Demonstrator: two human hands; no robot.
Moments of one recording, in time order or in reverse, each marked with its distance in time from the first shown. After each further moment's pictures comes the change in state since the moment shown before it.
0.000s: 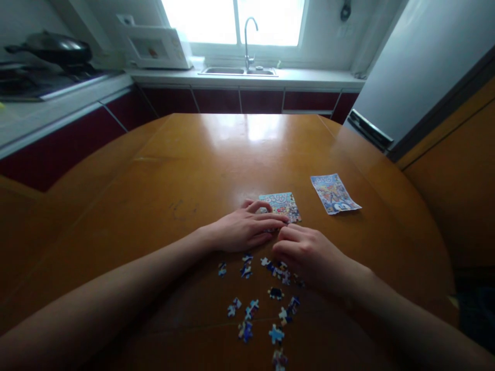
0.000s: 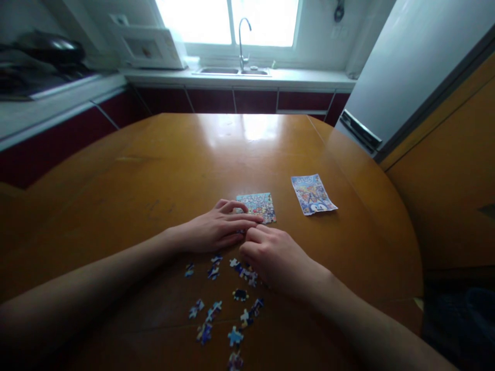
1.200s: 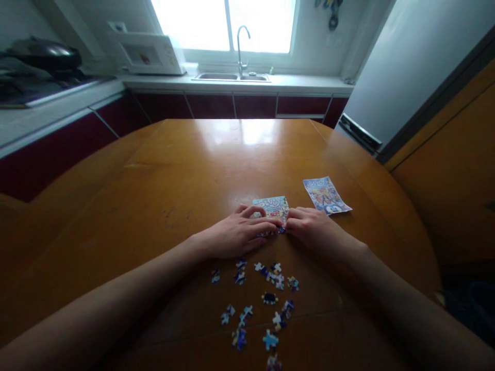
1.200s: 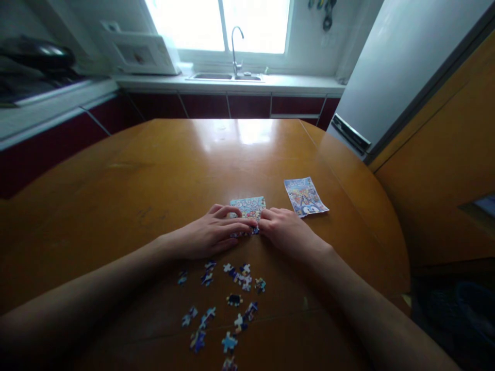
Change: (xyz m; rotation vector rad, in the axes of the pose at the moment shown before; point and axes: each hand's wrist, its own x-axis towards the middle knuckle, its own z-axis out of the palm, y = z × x) left_hand 0.002 0.004 -0.007 0.015 -0.010 -0.011; right_hand 0.001 0.054 -0.019 -0.121 -0.029 0.095
